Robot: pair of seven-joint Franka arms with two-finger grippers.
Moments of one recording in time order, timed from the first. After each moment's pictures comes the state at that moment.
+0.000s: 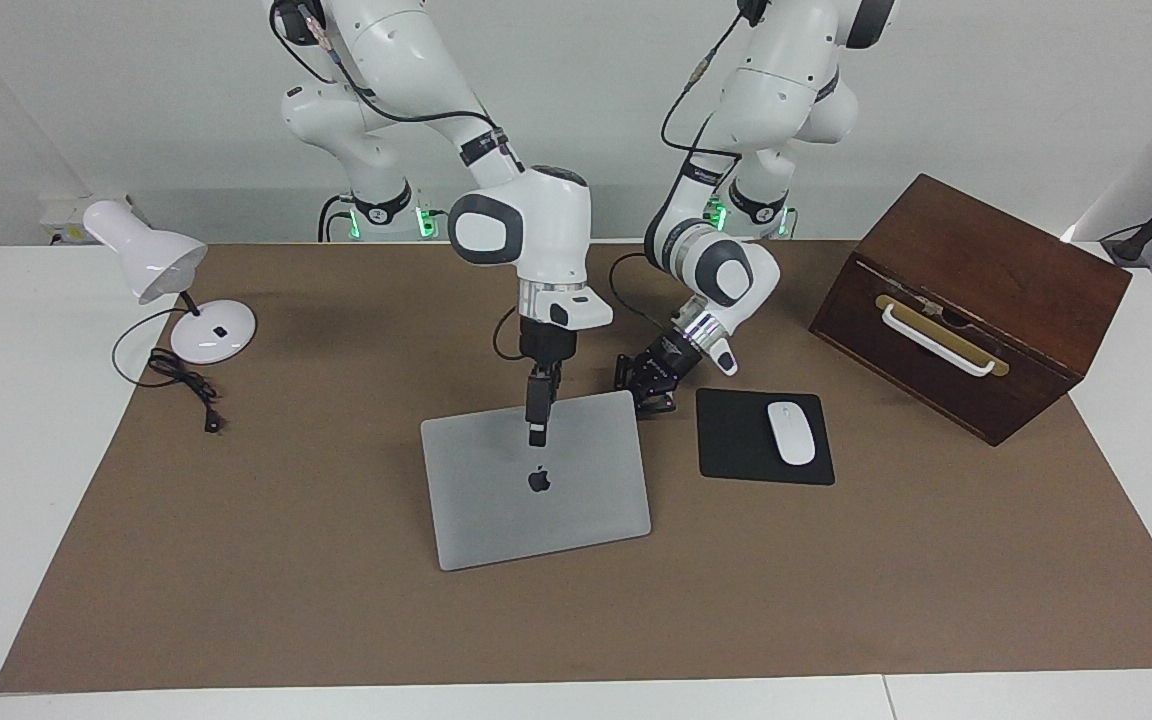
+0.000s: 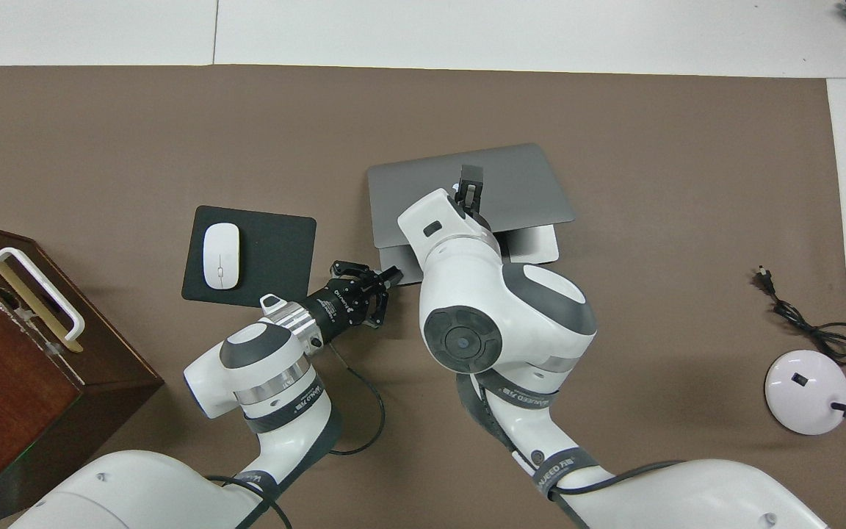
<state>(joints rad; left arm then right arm) -0.49 0.31 -0.08 -2.22 -2.41 2.58 -0.41 0.46 0.32 0.08 -1.85 -0.82 2.55 -0.26</state>
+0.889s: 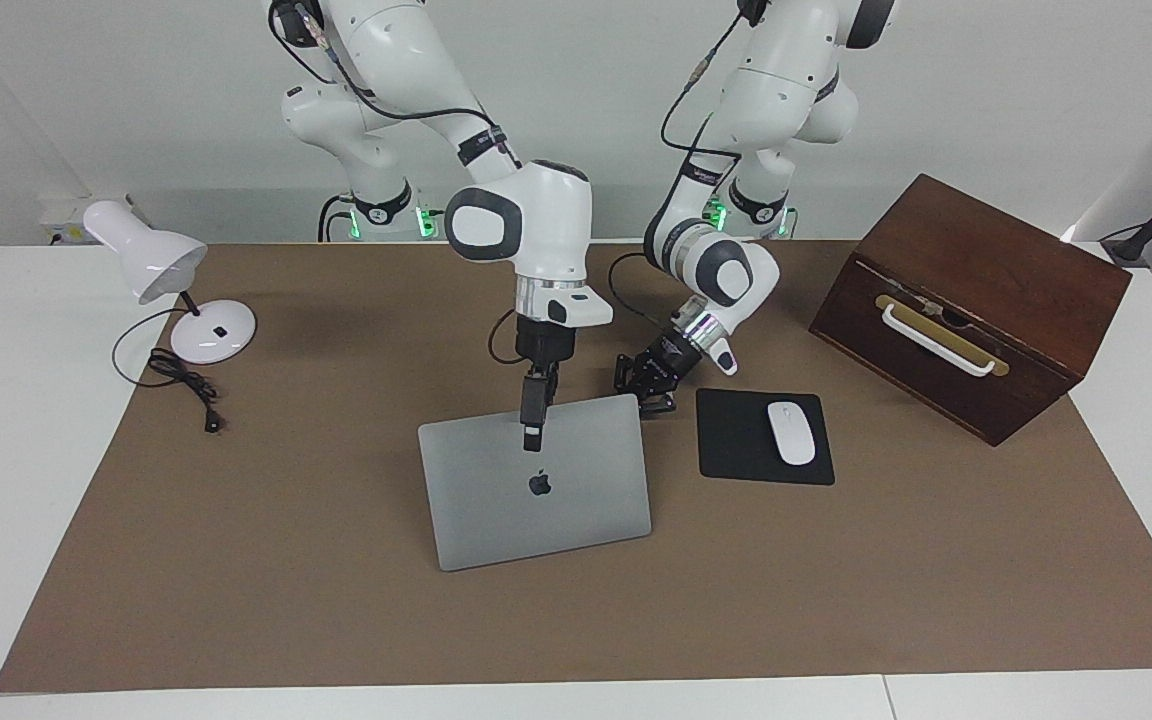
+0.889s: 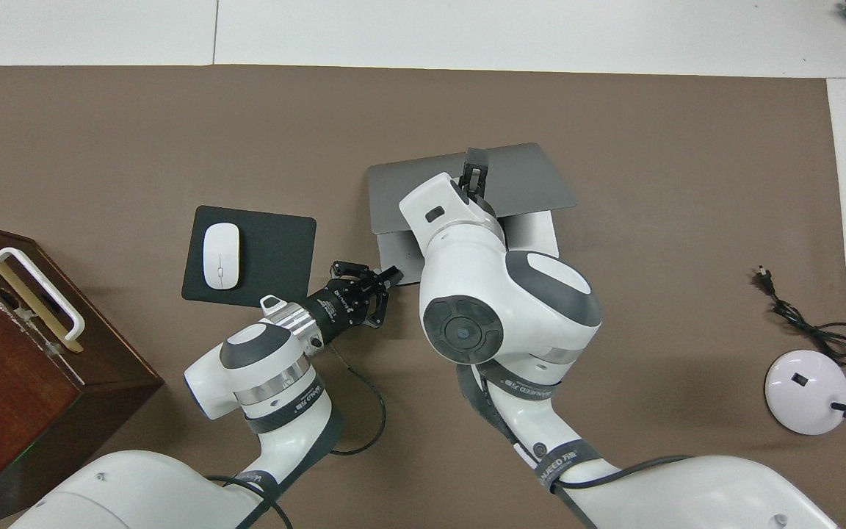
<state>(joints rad) -0.49 0.31 -0.08 -2.22 -2.42 2.58 -0.41 0.46 0.33 0.08 -1.80 -0.83 2.52 -0.26</state>
